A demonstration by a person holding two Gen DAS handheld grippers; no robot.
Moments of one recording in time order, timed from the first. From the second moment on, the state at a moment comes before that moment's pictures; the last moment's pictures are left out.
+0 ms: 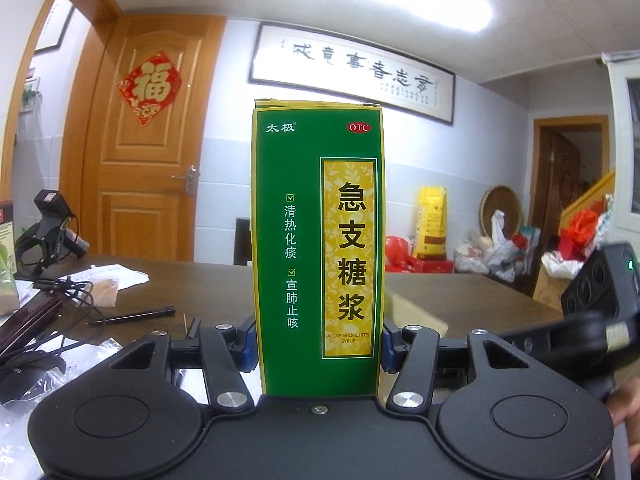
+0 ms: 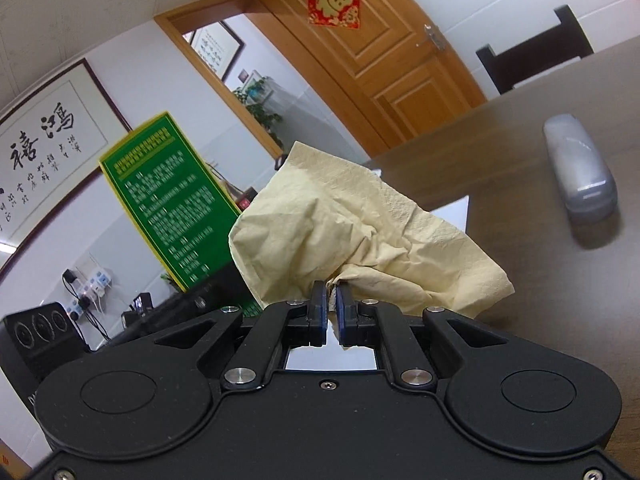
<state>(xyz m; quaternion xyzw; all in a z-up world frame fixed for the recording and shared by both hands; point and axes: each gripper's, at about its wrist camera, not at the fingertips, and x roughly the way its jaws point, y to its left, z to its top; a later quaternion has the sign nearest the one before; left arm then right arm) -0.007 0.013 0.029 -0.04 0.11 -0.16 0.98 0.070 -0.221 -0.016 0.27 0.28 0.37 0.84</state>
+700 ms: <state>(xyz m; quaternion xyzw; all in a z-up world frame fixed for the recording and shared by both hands) -0.008 0.031 0.037 -0.09 0.10 -0.17 0.97 0.053 -0.174 -0.027 0.19 0.30 0.38 0.85</state>
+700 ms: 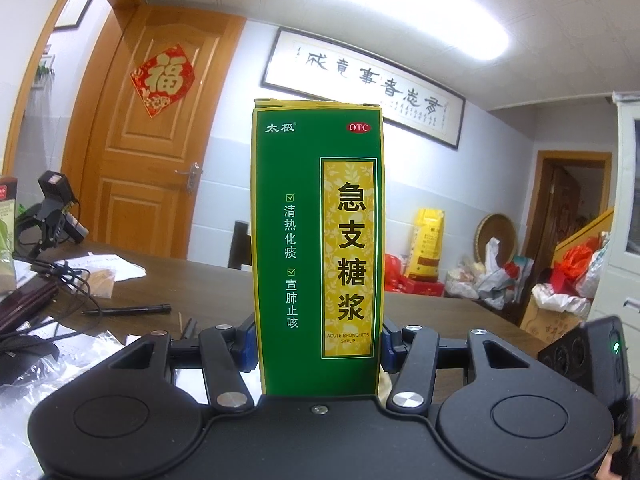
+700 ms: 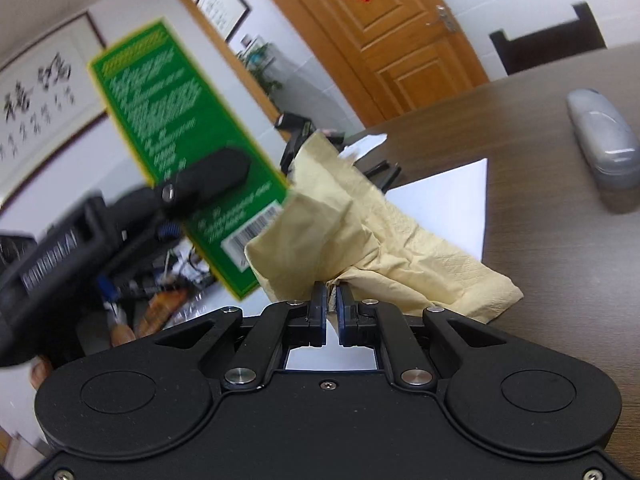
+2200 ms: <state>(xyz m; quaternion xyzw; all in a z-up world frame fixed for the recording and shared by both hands) 0.015 0.018 0.017 -0.05 0.17 -0.14 0.97 0.002 -0.173 -0.004 0.02 0.24 0.24 0.94</state>
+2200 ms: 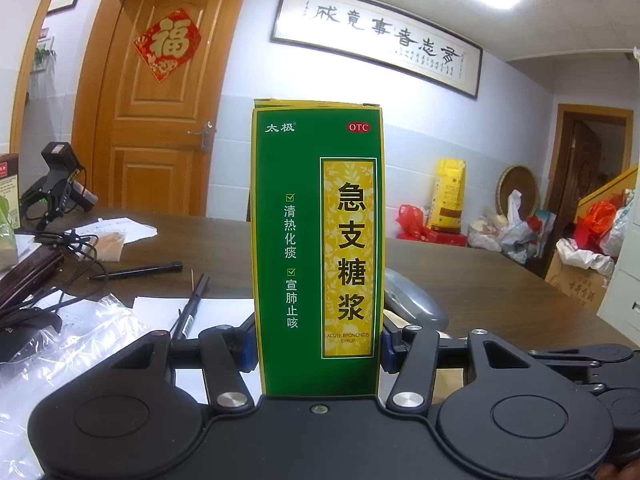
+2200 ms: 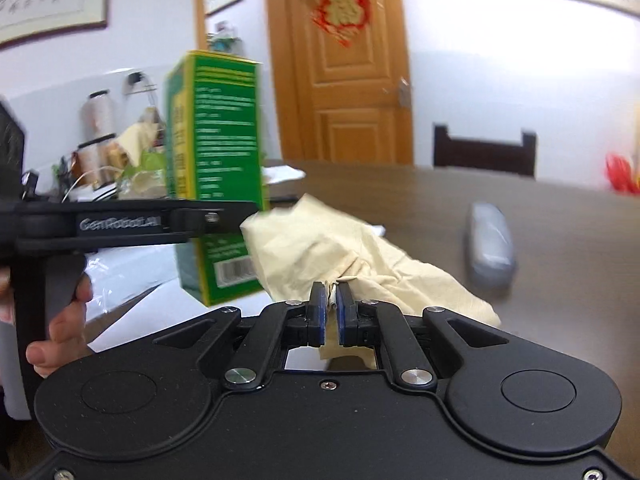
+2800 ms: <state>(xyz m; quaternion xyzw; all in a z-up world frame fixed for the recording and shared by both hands) 0.013 0.009 0.015 -0.03 0.17 -0.15 0.97 0.029 -0.164 -0.016 0.02 0.30 0.13 0.94</state>
